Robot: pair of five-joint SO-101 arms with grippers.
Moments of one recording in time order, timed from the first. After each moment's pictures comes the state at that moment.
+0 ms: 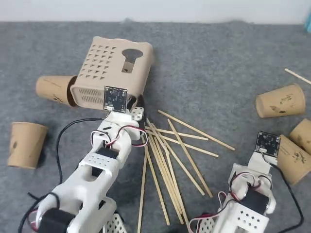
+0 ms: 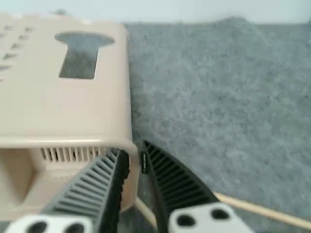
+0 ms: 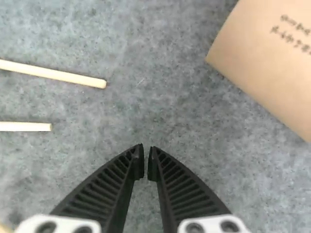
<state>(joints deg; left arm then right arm) 11.4 -26.4 78.8 -14.9 12.7 22.5 -102.9 94.9 76.3 7.6</state>
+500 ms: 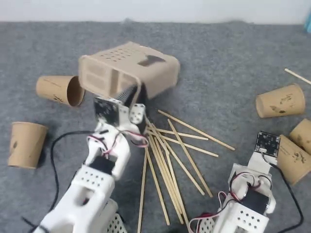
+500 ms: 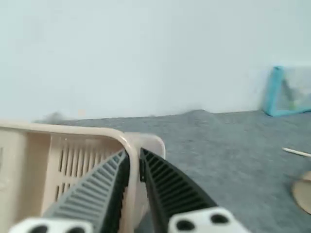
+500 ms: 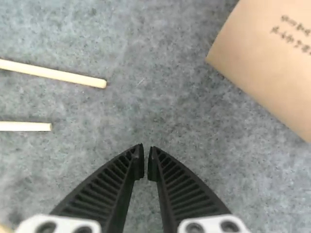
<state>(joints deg) 15.3 -49.2 82.4 -13.1 12.5 22.5 -102.9 94.9 76.3 7.6</state>
